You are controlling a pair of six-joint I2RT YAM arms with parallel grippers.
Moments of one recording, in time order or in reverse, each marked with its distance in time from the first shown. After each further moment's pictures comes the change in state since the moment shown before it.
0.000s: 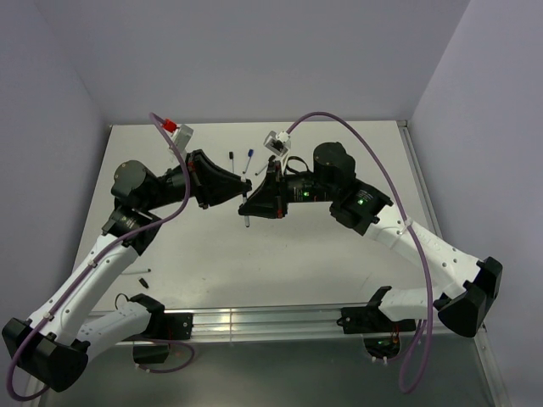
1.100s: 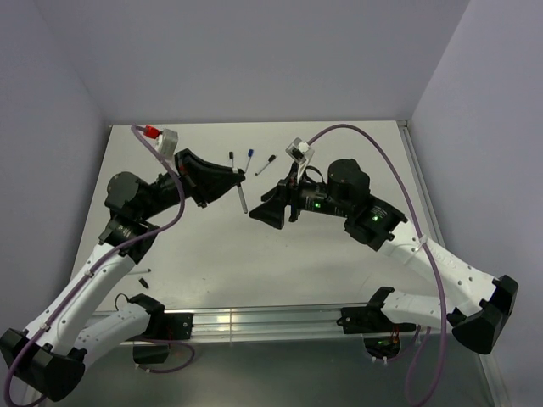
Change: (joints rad) left arm 0.000 -0.051 -0.046 0.050 -0.181 0.103; right arm -0.006 -0.146 -0.148 -0.031 0.267 -0.045
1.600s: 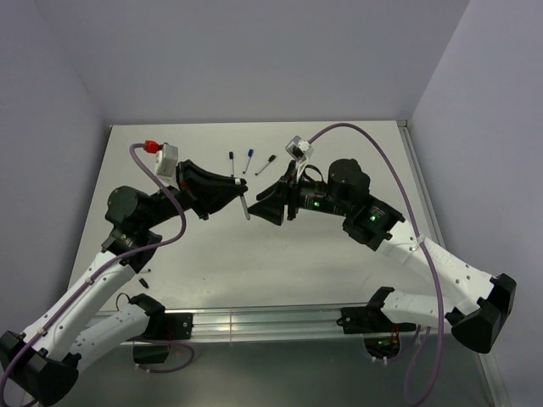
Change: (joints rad) left arm -0.058 -0.069 -0.101 0.122 -0.002 0.064; right arm -0.002 0.005 -0.016 0.085 -0.018 0.009
